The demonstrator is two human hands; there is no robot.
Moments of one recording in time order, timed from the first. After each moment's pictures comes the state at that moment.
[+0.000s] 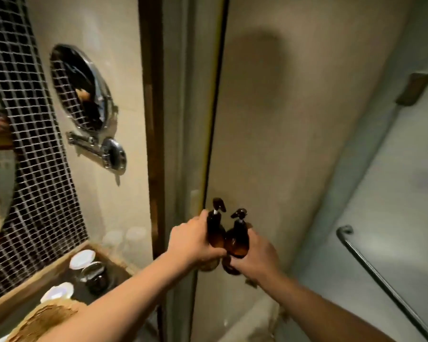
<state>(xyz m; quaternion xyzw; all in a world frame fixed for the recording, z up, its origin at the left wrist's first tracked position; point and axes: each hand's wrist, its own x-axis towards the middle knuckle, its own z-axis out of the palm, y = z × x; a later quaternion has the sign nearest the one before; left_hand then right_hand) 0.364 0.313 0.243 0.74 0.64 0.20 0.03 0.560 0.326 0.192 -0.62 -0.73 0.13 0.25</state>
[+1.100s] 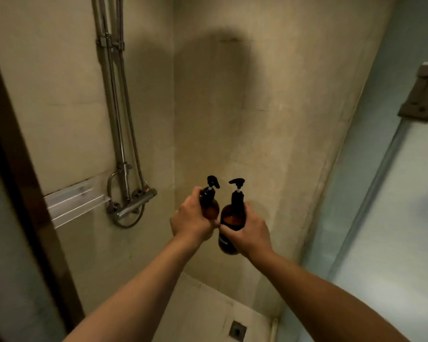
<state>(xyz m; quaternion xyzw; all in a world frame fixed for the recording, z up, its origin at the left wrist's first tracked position) 0.561 0.630 0.275 0.61 0.68 0.39 0.09 0.722 0.639 0.237 -0.57 -0.68 0.12 0.43</state>
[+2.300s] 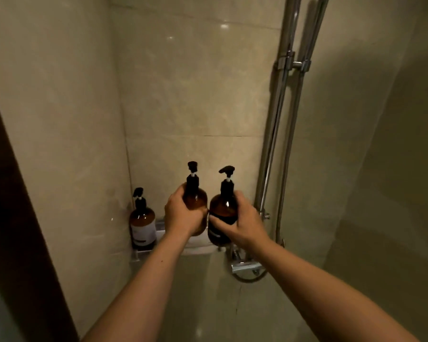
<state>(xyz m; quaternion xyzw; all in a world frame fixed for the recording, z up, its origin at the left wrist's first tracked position) 0.250 0.796 0.309 0.21 0.76 0.61 -0.05 0.362 0.928 0.305 -0.07 -0.87 0.34 0.34</state>
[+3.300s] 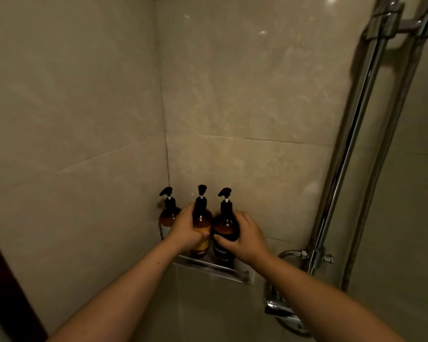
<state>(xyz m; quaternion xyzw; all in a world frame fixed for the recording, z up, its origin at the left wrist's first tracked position) 0.182 0.802 0.258 0.14 0.88 0.45 -0.06 0.218 0.995 0.229 0.10 -0.90 0.36 0.23</state>
